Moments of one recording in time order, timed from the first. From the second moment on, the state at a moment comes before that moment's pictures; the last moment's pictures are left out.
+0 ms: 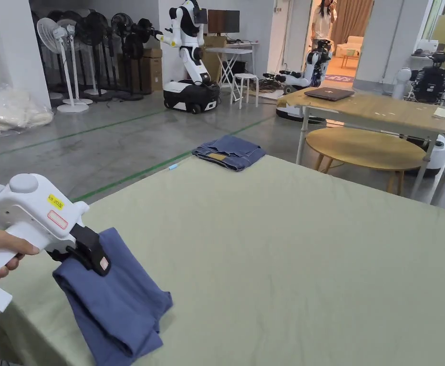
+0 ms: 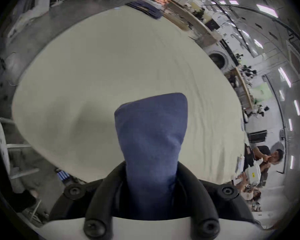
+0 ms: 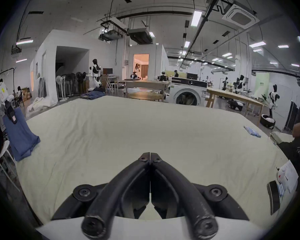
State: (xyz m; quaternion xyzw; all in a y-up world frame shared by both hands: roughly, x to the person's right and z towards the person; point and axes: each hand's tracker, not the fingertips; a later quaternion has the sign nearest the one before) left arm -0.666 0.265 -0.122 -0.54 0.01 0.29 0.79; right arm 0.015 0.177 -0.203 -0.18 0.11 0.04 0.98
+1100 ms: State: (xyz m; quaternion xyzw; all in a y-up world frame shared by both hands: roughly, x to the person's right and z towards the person) left arm -0.452 0.220 -0.153 -0.34 -0.05 0.15 0.93; right arm 0.040 0.181 -0.203 -0.18 0.08 0.03 0.98
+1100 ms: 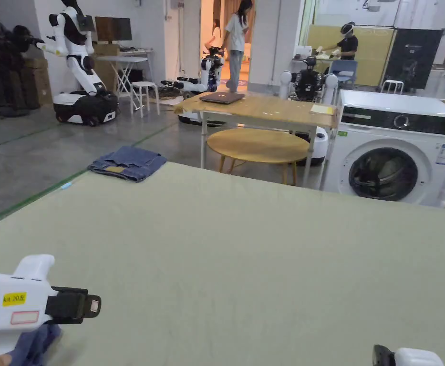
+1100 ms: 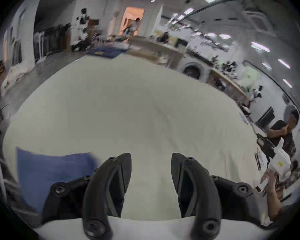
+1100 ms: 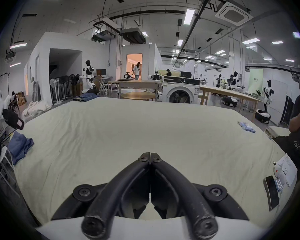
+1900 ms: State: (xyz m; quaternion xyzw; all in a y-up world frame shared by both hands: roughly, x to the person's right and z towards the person) left arm -0.195 0.194 -0.185 -0.11 0.00 0.00 0.99; right arm 0.071 0.202 -0.207 -0.11 0.03 -0.01 0.99
